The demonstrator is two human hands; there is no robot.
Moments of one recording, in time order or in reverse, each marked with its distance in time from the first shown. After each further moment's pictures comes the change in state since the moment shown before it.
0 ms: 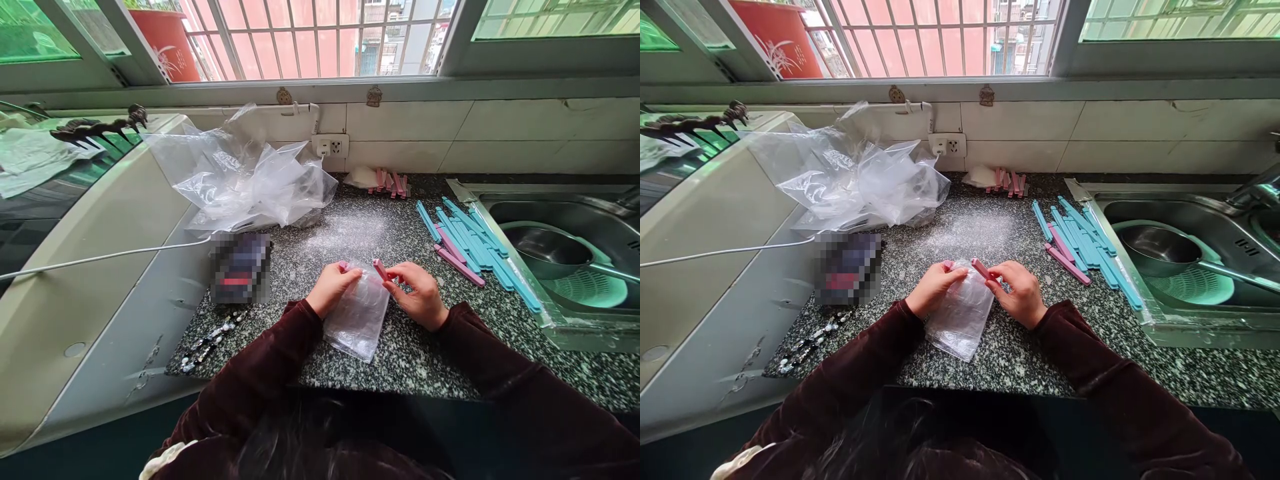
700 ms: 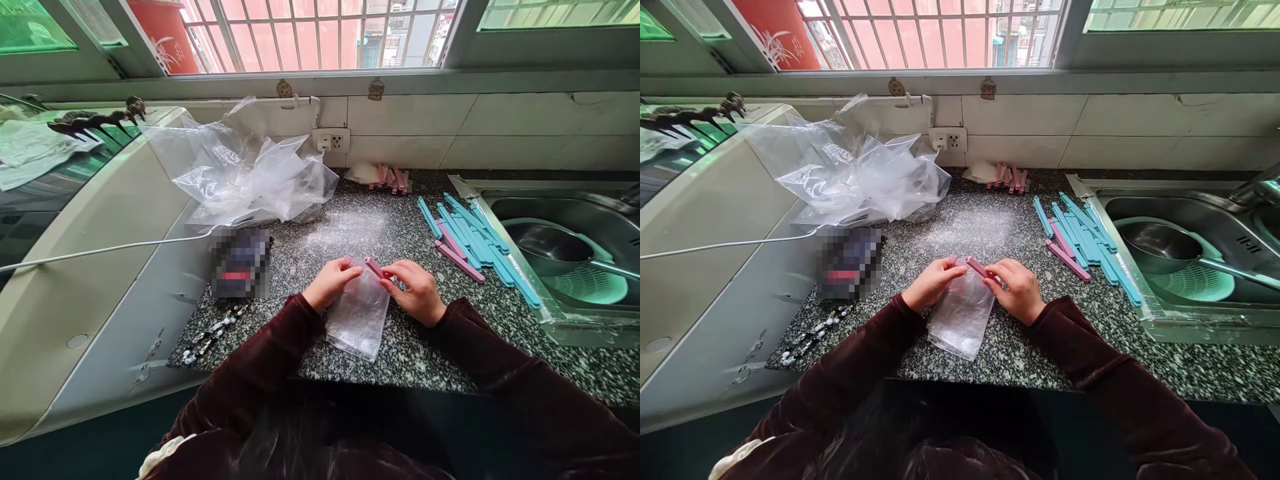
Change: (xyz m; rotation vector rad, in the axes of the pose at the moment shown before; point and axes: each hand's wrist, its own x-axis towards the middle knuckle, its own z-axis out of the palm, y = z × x) left_hand 0.000 -0.004 -0.007 -0.012 -0.132 0.031; right_hand -0.001 0.000 0.002 -0.138 -0.041 -0.078
